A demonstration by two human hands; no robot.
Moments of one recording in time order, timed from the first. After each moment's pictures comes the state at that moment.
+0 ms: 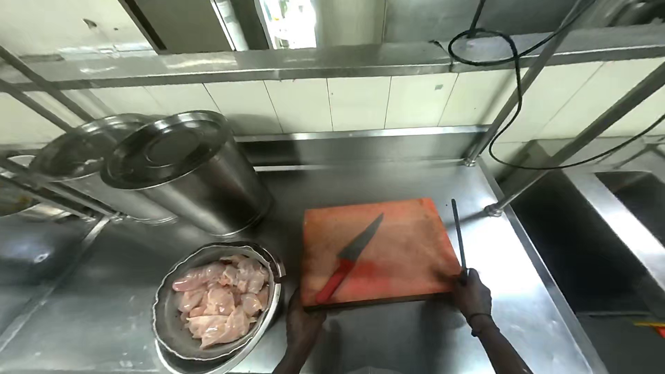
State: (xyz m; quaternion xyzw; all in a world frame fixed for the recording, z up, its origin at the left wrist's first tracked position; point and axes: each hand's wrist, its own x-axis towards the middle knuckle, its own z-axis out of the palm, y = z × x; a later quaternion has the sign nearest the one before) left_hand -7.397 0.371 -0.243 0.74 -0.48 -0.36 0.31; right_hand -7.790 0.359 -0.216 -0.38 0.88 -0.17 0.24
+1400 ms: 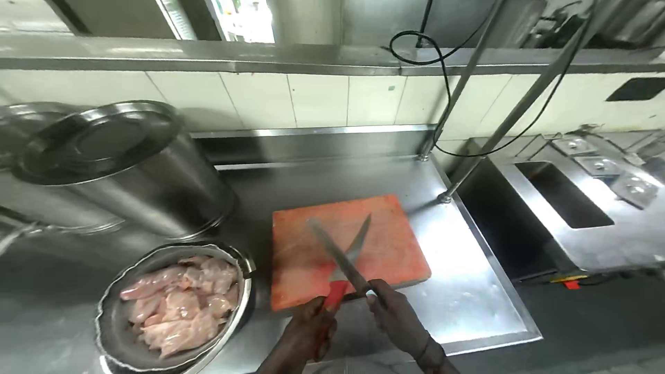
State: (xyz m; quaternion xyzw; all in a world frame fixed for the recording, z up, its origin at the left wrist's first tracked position) left_hand -7.432 0.406 -0.135 0.43 -0.37 -0.79 0.24; right_hand -7.674 0.437 -0.155 -0.58 0.59 -0.34 0.45
